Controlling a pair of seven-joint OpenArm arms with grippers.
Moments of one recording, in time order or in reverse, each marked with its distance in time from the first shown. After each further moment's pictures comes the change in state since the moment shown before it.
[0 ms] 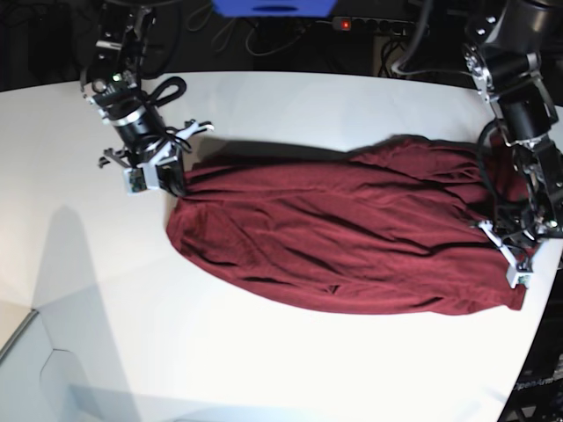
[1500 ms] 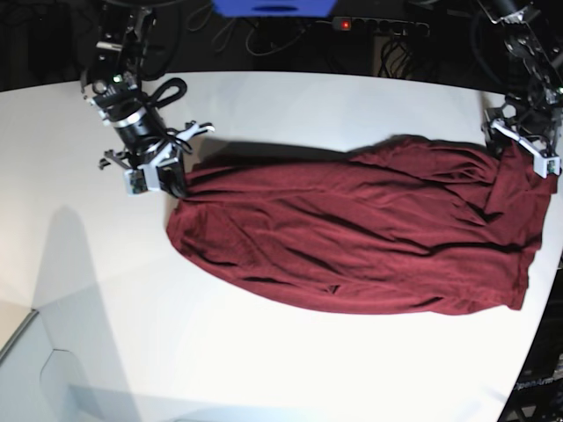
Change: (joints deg) left arm 31.3 6.8 -18.7 20.2 -13.4 -0.2 -7.4; right arm 0.3 0.0 -0.1 0.0 0.0 0.0 0.0
